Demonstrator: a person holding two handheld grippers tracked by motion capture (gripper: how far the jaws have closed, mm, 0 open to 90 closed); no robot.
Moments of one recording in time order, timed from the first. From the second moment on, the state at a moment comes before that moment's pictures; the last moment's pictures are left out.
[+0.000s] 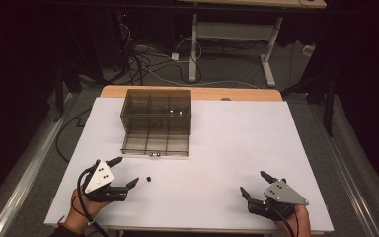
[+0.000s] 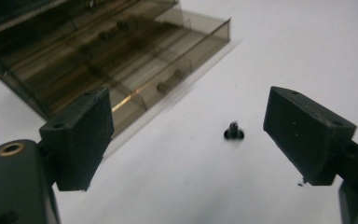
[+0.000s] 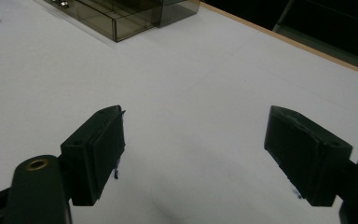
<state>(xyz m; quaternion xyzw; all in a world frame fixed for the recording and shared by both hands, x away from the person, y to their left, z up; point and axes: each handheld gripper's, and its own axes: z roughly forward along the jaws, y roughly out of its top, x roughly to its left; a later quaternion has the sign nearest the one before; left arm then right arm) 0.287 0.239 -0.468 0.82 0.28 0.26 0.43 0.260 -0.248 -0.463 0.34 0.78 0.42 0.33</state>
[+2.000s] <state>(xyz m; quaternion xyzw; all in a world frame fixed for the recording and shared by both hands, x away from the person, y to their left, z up) 0.322 0.190 -0.488 0.88 0.30 0.13 0.35 0.258 -0.244 -0.469 0.32 0.80 0.41 0.32</state>
